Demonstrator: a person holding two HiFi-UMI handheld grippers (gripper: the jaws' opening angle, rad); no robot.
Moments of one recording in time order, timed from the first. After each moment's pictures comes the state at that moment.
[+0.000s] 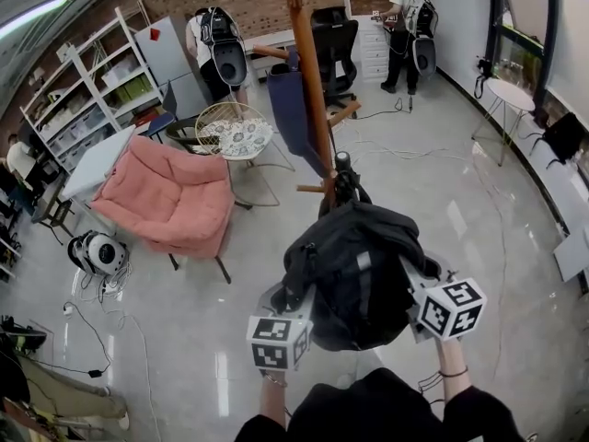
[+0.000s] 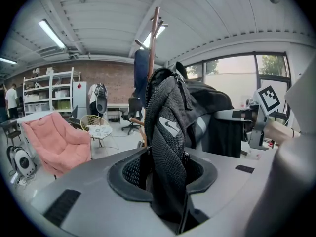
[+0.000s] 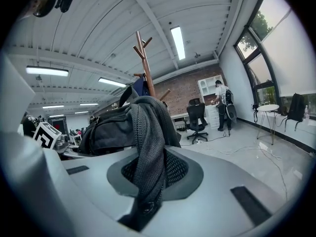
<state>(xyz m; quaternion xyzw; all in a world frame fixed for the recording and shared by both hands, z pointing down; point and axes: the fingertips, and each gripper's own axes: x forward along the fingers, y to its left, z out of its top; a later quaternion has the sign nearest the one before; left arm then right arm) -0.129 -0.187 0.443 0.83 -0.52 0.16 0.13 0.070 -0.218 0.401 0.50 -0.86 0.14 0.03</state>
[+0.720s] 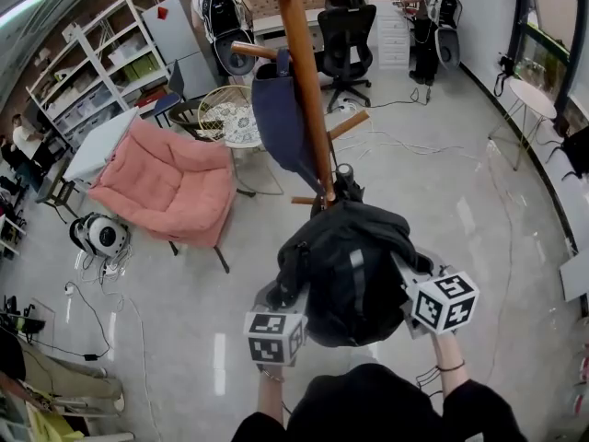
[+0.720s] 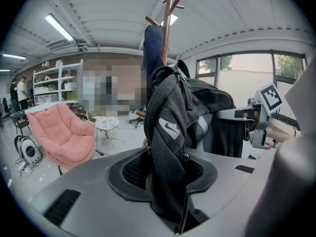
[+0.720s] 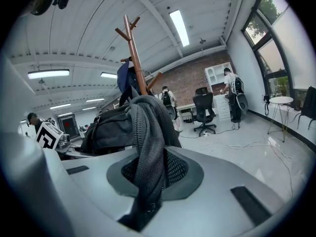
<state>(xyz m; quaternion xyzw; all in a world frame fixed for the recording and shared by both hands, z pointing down) -0.122 -0.270 0.474 0.79 -0.56 0.18 0.18 0.073 -0.323 0.431 0.44 -0.88 0.17 0.07</state>
